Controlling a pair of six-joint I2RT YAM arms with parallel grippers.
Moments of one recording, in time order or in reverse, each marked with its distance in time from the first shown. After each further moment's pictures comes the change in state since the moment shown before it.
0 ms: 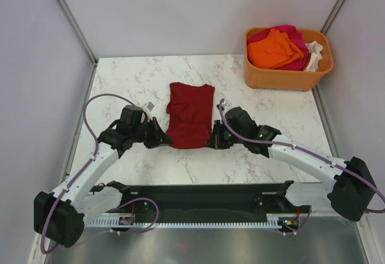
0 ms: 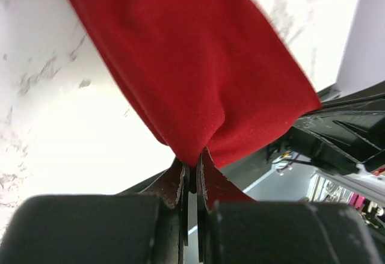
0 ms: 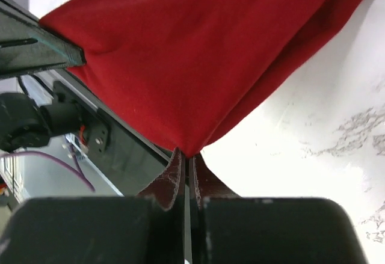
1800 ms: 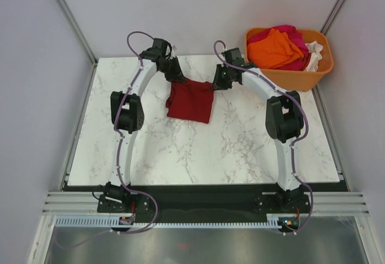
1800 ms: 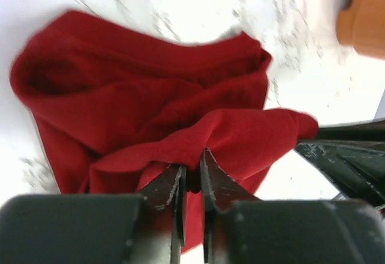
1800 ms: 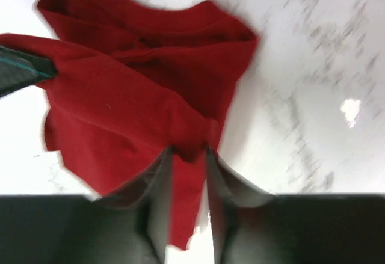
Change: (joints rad) left arm 0.135 1.497 1.703 -0.338 0.041 0.262; right arm -0.444 0.980 1.080 -0.271 -0.011 -0.214
